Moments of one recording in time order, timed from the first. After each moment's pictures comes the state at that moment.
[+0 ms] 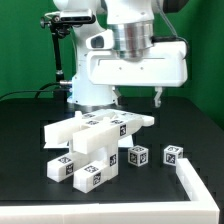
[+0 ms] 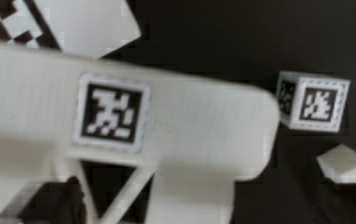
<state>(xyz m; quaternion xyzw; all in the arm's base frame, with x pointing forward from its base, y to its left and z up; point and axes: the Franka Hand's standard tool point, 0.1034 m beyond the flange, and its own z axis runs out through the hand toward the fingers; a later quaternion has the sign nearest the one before) 0.431 0.087 0.108 -0.96 0.27 0.02 0.05</state>
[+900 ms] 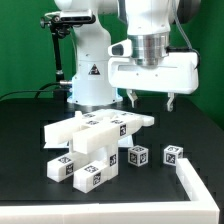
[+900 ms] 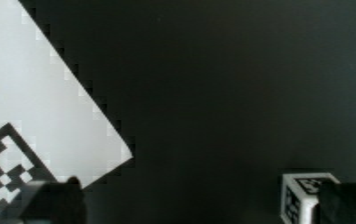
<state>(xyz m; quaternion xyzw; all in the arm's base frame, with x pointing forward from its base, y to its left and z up) 0.378 0.117 0.081 -0.95 0.30 0.03 0.03</state>
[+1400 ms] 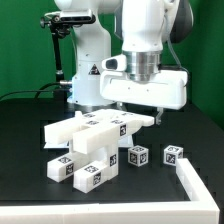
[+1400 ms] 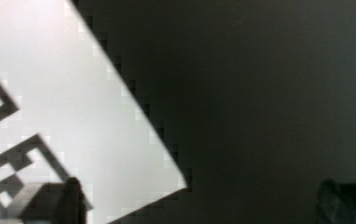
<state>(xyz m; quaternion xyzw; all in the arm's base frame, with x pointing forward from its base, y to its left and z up) 0.359 0.090 0.049 -0.97 0.26 0.01 0.00</state>
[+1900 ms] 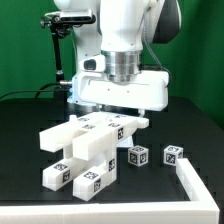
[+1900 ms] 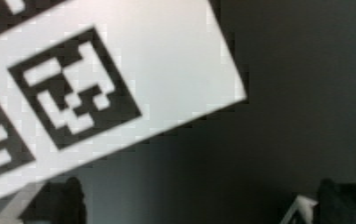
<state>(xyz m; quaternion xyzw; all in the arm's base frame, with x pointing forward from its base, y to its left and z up) 0.398 0.039 0.057 -0.97 0.23 0.01 0.00</state>
